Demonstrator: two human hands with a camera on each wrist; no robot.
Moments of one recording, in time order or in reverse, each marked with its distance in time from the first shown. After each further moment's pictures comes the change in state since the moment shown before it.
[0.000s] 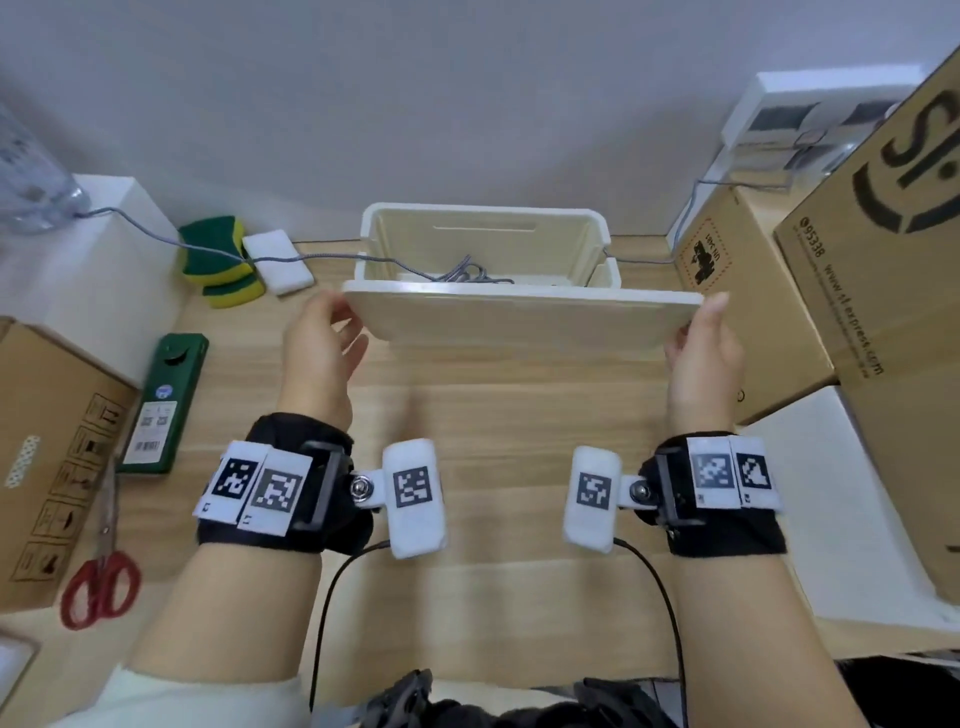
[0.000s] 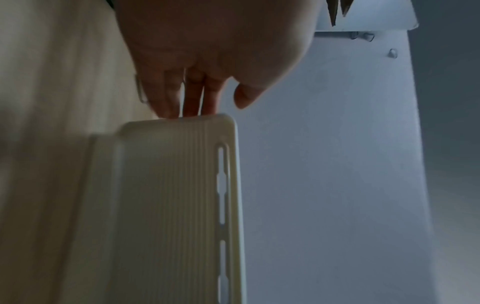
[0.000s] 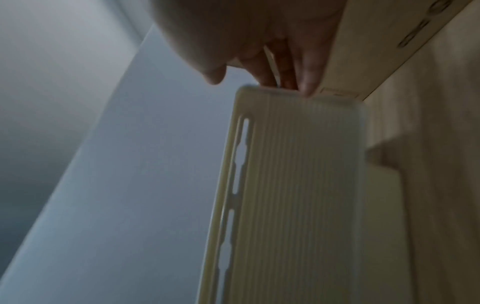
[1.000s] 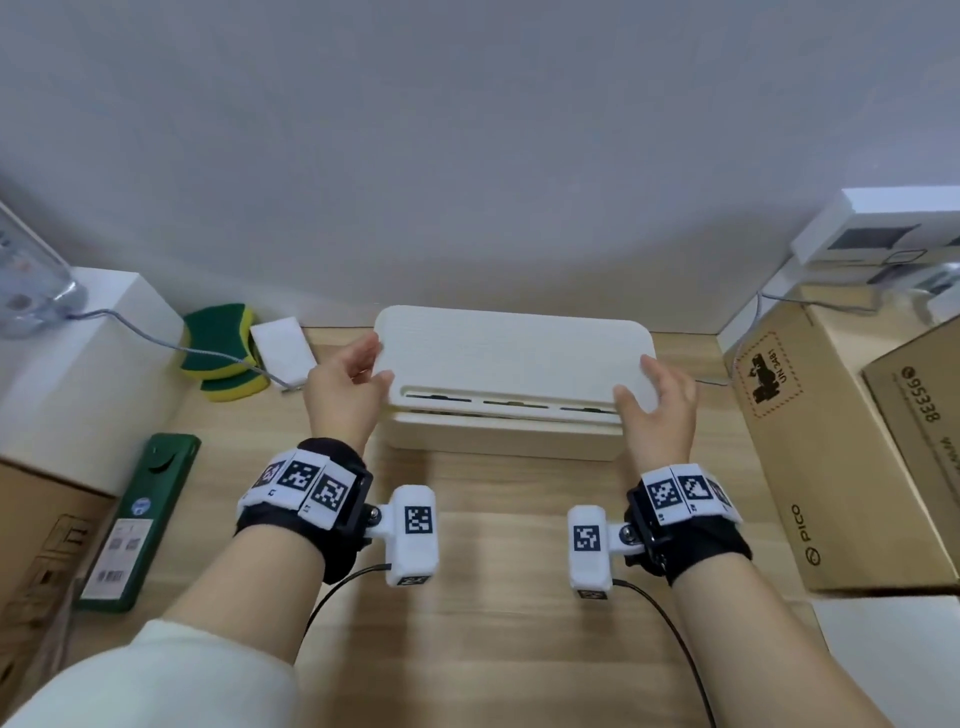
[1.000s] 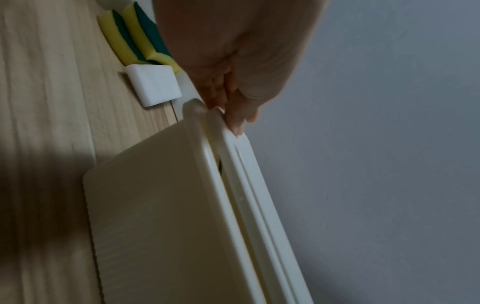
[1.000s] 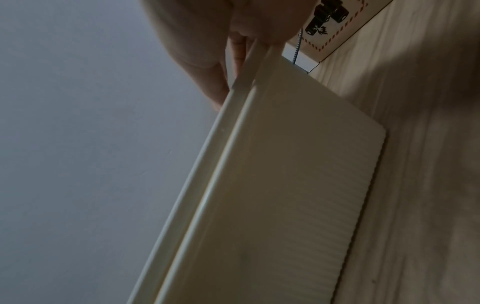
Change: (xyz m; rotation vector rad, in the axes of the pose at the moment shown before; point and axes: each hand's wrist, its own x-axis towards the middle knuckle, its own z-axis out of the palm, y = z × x) left_hand 0.140 -0.011 0.043 0.506 0.049 0.295; right_hand 0.128 0.038 0.104 -0.275 -0.190 -0.241
